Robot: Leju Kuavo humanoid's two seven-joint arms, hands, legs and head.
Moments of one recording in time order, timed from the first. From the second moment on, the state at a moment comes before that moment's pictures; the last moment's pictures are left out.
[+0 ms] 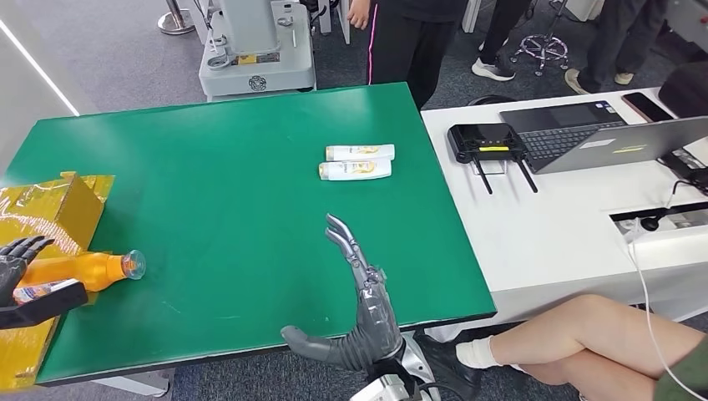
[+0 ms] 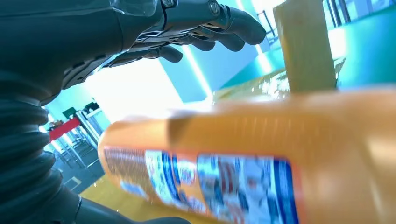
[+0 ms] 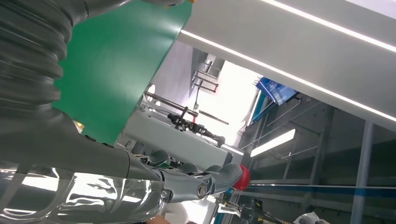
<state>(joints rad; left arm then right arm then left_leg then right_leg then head) -0.67 0.52 -0.16 -0.50 -1.21 0.21 -0.59 0.01 0.13 0.58 -1.46 0.37 -0.38 -0.56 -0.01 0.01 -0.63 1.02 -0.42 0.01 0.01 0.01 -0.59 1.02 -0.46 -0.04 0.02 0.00</state>
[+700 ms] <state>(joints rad) -0.74 0.40 -0.19 -0.61 -0.92 0.52 -0.68 0.01 0.14 0.58 -1.46 0.37 -0.38 -0.56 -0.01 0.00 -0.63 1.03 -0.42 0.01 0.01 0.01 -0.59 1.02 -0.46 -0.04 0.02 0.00</state>
